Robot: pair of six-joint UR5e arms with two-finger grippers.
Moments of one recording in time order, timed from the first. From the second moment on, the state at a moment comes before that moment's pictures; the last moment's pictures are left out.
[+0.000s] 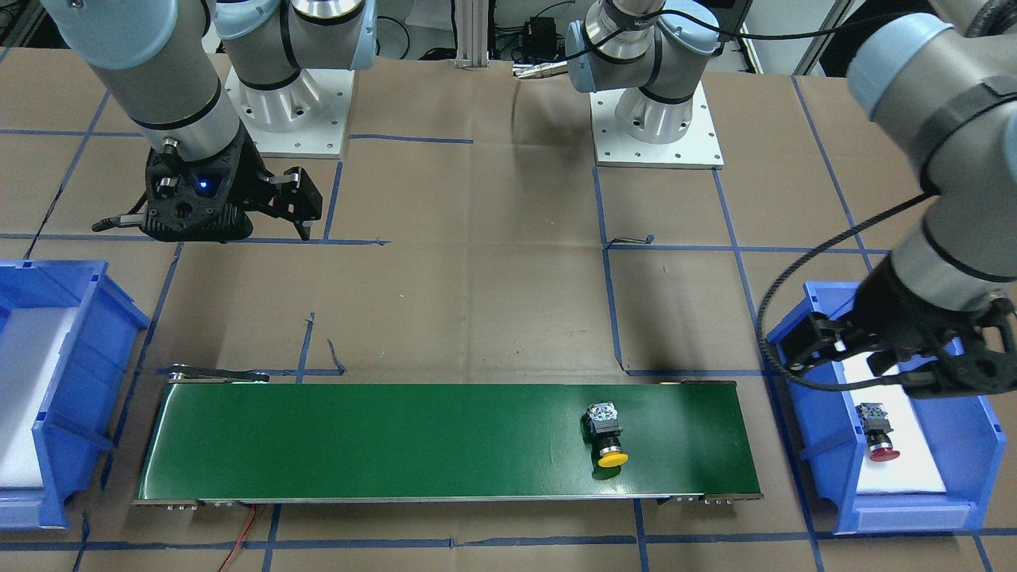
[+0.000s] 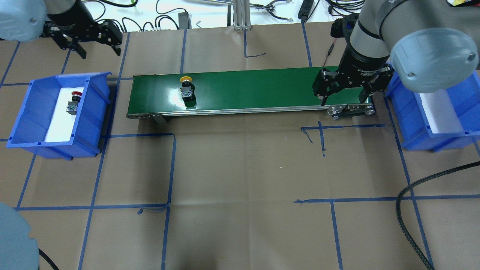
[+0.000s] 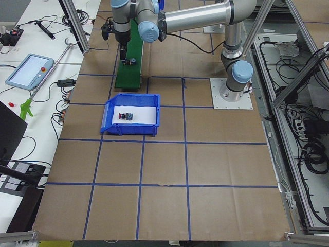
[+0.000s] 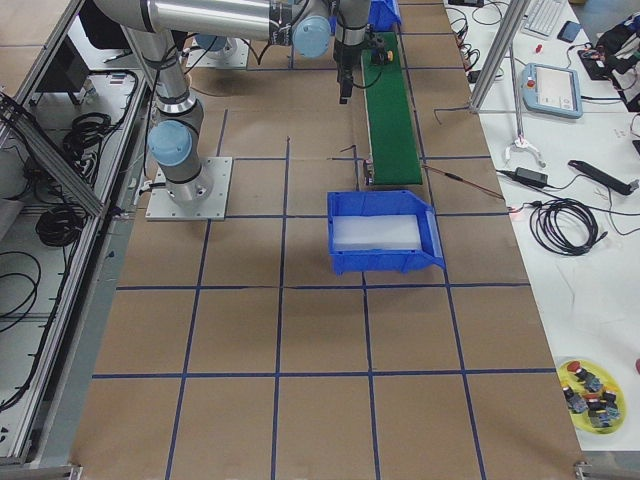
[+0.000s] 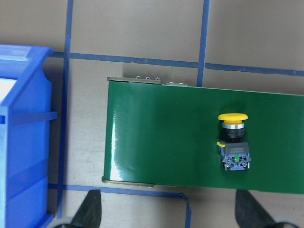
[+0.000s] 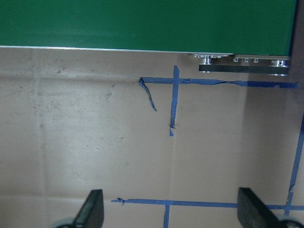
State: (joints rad) left arm -1.32 -1.89 -1.35 -1.38 1.58 0.20; right arm 1.59 -1.53 1.67 -1.66 -1.55 -0.03
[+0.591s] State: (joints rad) left arm -1.08 -1.95 -1.35 -1.37 1.58 0.53; right arm 1.59 -1.53 1.67 -1.66 -1.55 -0.03
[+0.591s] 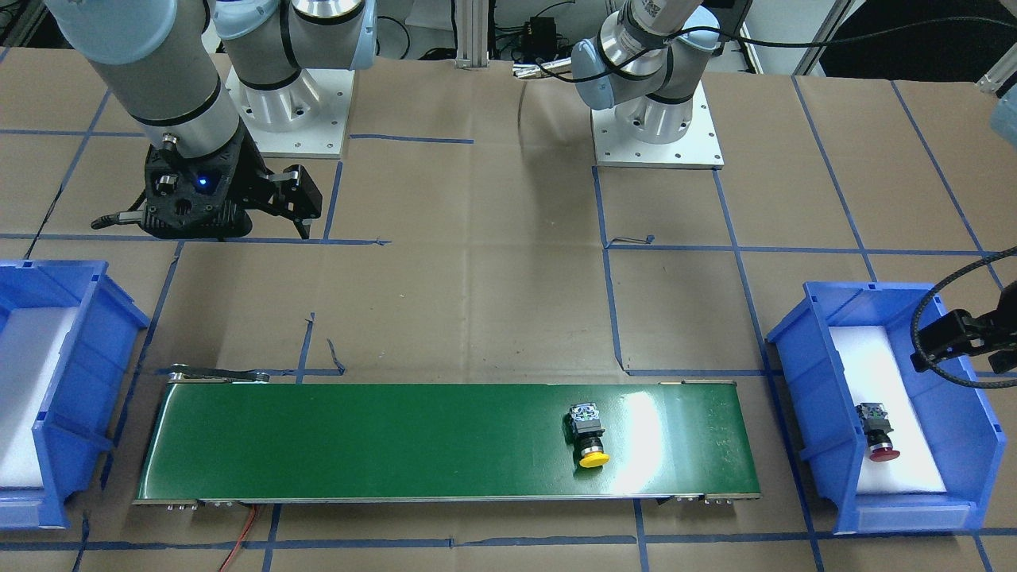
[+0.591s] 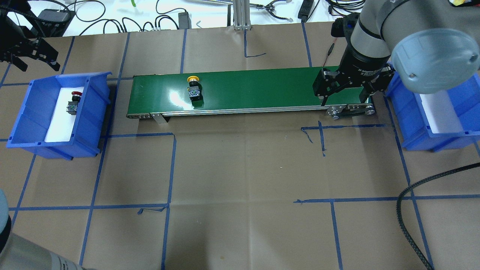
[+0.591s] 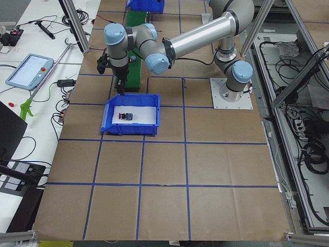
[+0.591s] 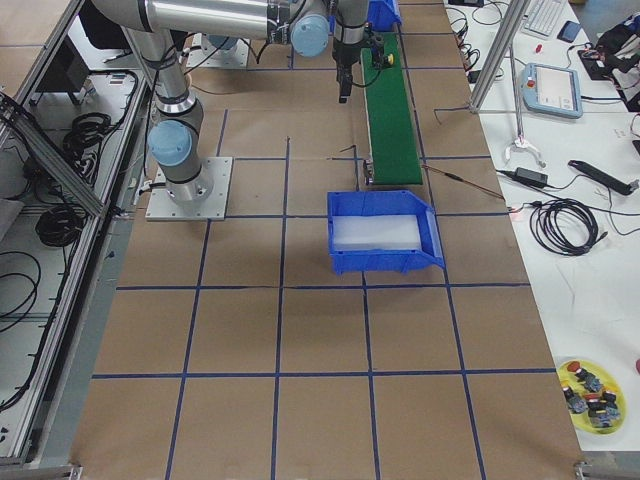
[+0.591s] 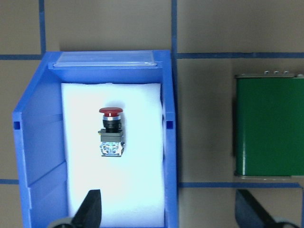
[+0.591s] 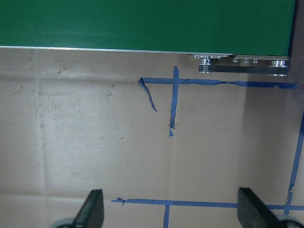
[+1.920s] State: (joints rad) left arm -1.05 -2.09 -1.51 -1.10 1.57 0.57; right arm 1.58 -1.53 1.67 -1.66 -1.55 -0.03
